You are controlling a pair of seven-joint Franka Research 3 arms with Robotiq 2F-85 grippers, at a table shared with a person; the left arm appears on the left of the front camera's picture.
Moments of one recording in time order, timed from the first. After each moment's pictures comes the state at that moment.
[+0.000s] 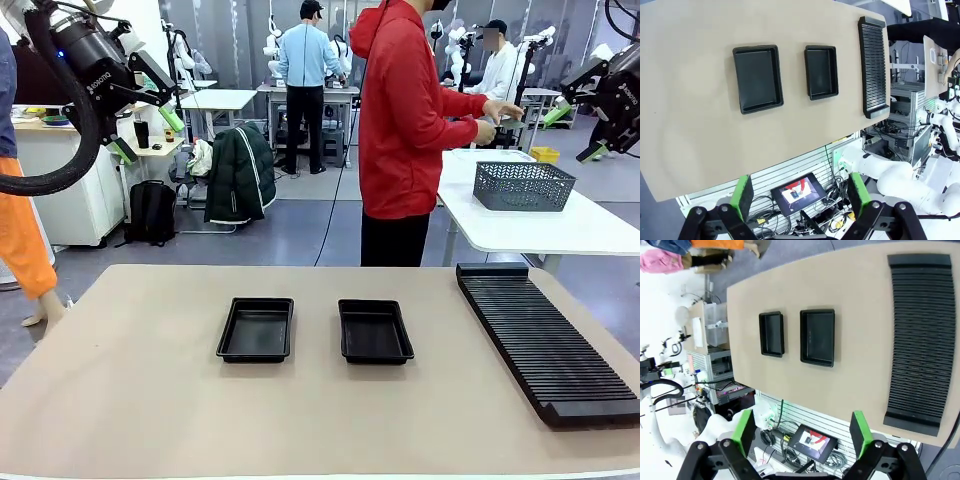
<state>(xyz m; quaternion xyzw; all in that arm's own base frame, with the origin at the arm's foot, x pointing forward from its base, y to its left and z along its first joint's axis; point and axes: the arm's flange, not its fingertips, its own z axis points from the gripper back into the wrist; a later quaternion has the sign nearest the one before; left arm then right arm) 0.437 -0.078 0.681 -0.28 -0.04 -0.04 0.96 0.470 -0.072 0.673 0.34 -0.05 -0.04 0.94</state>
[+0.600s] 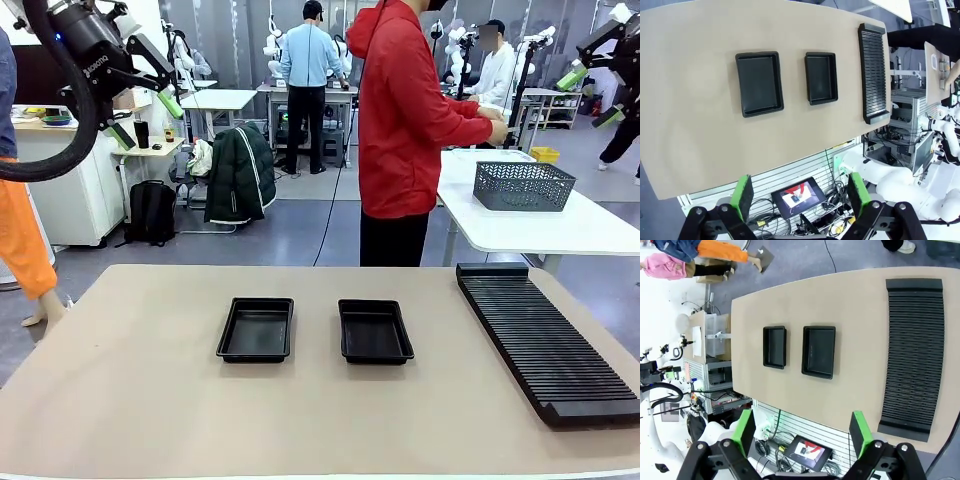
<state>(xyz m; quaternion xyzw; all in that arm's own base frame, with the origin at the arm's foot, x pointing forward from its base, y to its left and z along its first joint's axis) 0.432 -0.082 0.704 -0.27 -0.06 -0.03 0.96 0.461 -0.080 0.722 0.32 -0.10 -0.03 0.94</state>
